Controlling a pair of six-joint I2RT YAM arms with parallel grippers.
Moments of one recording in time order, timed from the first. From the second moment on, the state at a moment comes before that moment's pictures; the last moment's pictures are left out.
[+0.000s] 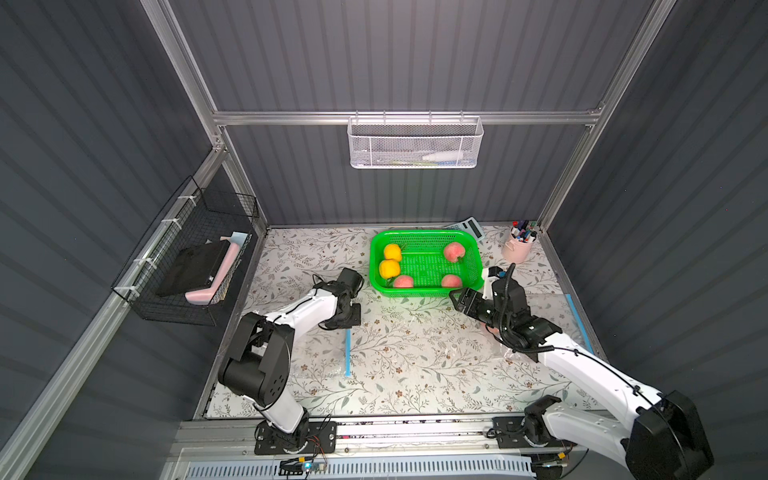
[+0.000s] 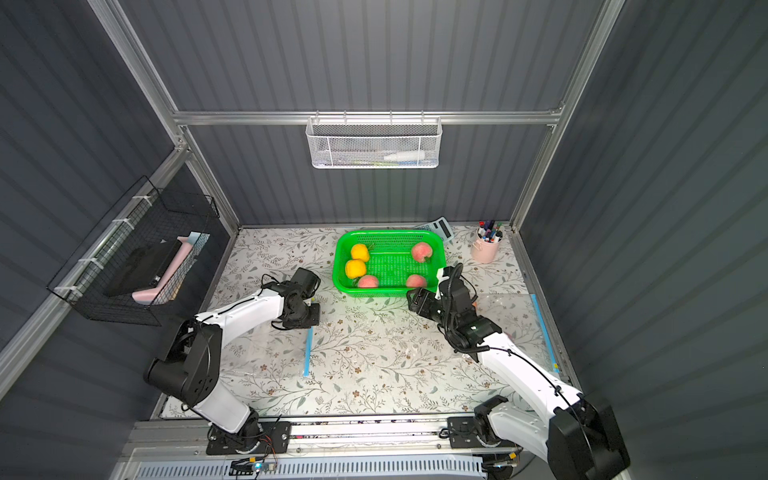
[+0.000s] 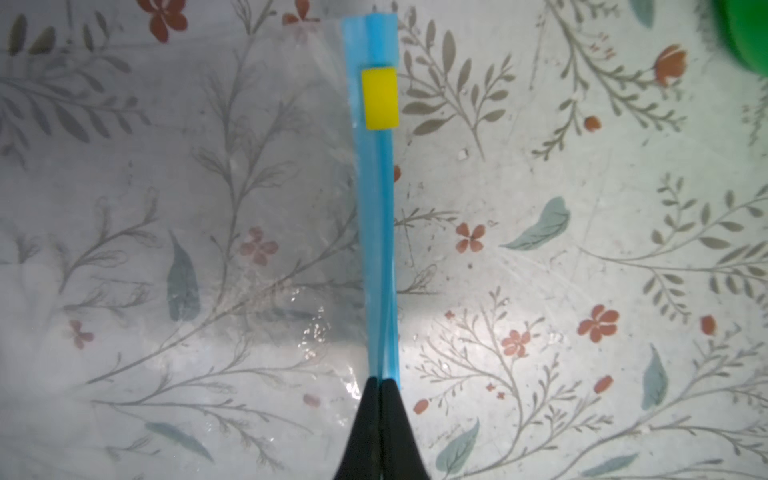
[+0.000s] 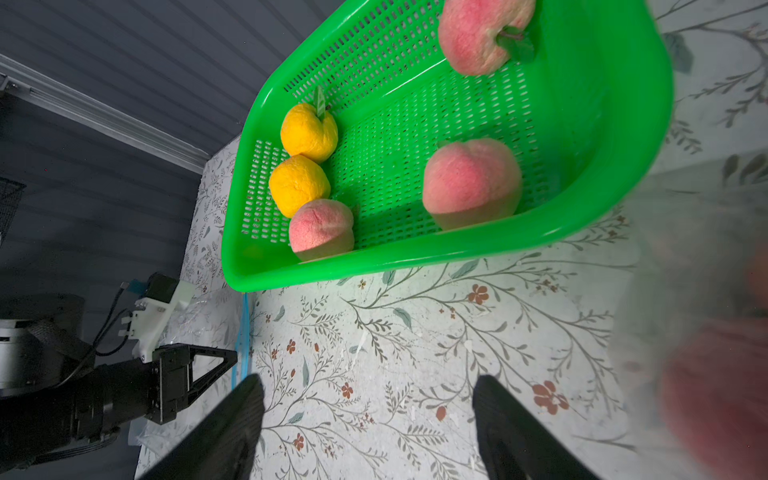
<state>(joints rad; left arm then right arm) -0.41 1.62 1.00 -0.69 -0.06 -0.41 0.50 1.11 0.64 -0.09 -0.10 0.75</state>
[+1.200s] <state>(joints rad) -0.41 1.37 1.07 -0.73 0.19 -0.29 1.00 1.91 1.25 0.02 -0.10 0.92</state>
